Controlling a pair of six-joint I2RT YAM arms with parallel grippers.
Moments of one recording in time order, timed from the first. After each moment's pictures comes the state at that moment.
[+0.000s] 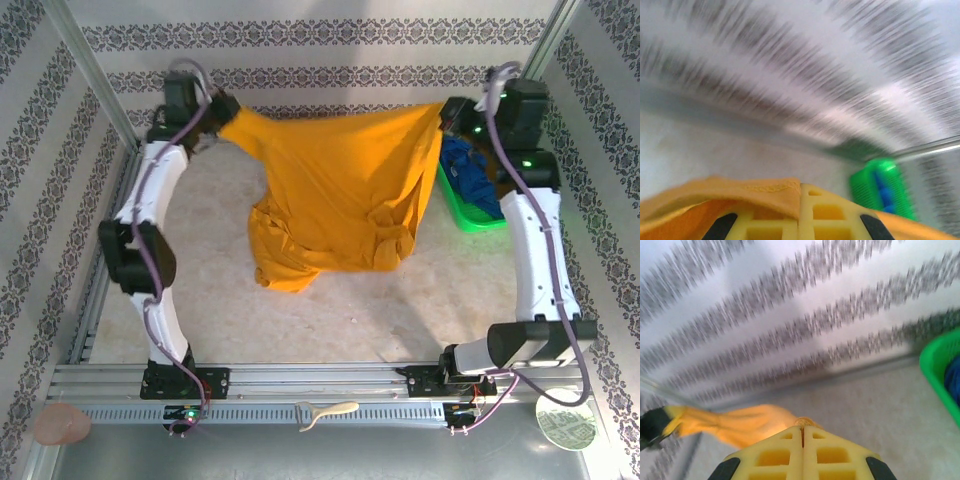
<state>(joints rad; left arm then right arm) -0.01 1.90 1.98 -0.38 0.40 -0.69 -0.03 1.41 1.74 -0.59 -0.32 0.53</state>
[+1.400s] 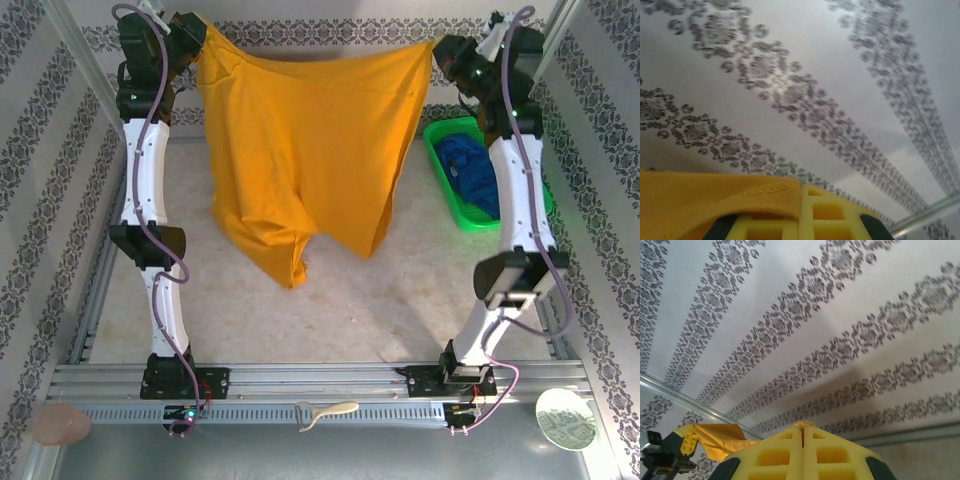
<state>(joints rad) 0.06 2.30 2.83 -0.46 0.32 -0.88 -0.05 1.85 2.19 -0.37 -0.52 0.84</state>
